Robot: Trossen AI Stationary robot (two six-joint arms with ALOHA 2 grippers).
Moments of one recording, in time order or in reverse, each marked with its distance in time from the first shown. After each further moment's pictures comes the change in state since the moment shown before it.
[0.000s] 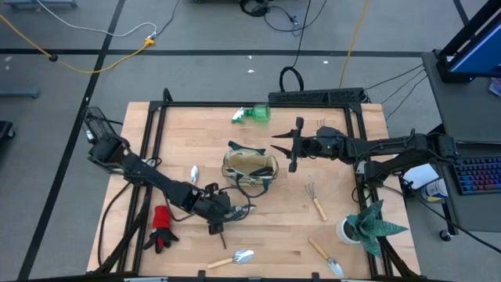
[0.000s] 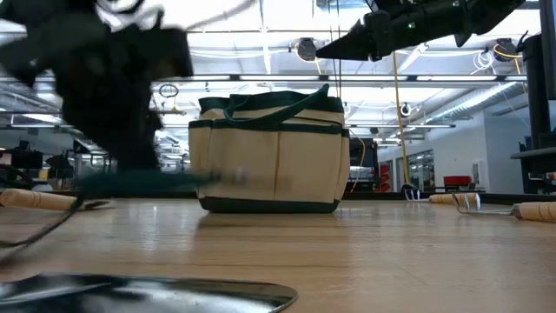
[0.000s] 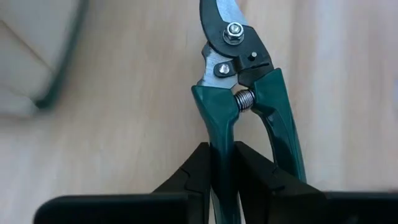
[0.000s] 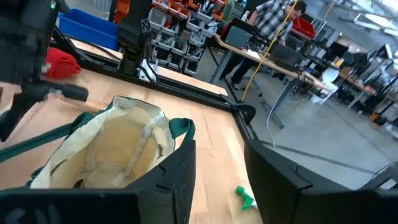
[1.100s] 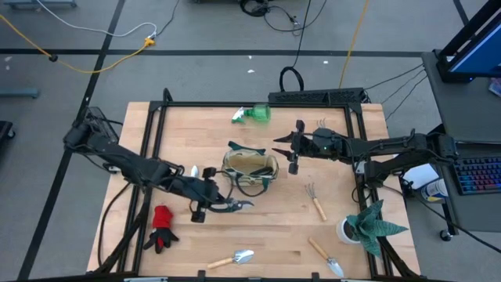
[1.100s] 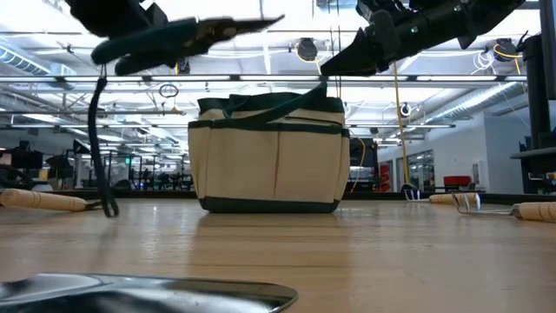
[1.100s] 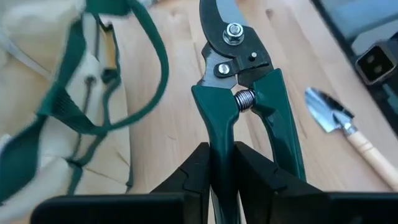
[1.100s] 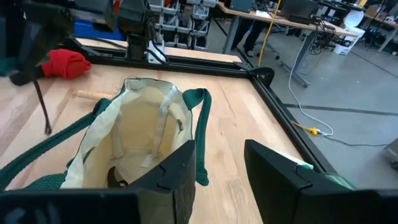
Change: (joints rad) left arm 0.080 -0.374 0.002 -0.116 0.098 0.444; right arm 0.000 0.001 0.000 -0.116 0.003 0.226
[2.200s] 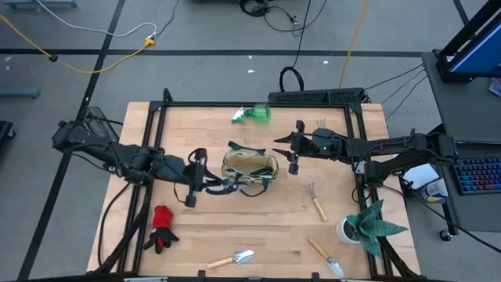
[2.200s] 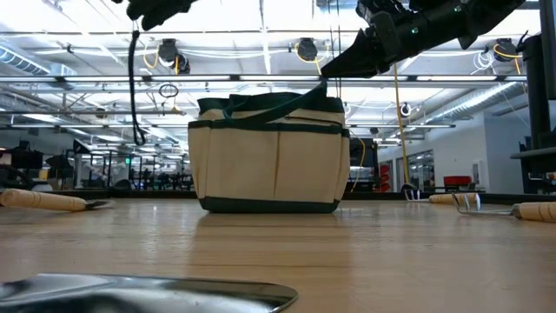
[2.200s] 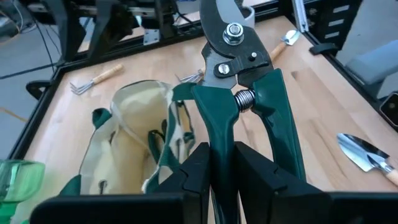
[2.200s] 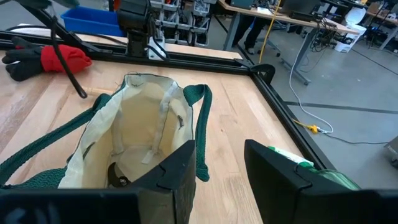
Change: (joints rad) left arm 0.086 -0.223 0.001 0.010 -0.059 0.209; right arm 0.000 0.000 0.000 -0.013 0.000 -0.003
